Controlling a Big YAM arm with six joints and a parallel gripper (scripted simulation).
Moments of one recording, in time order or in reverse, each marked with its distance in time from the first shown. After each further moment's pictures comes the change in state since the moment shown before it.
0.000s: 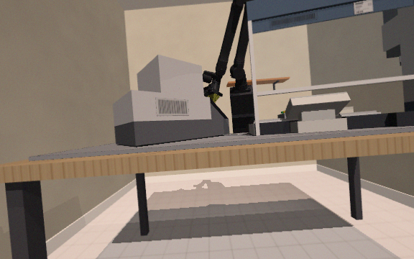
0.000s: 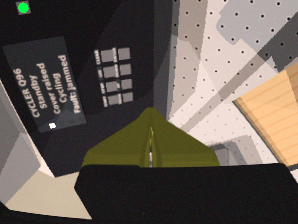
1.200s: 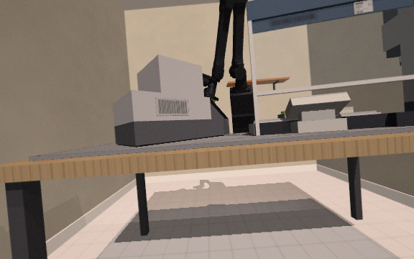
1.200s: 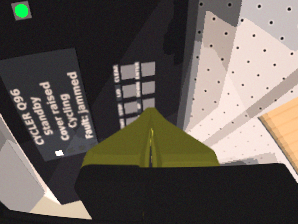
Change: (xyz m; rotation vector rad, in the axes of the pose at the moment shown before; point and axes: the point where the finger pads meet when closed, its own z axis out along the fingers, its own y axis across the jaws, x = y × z) arm -0.002 0.028 0.043 -0.003 -0.008 0.000
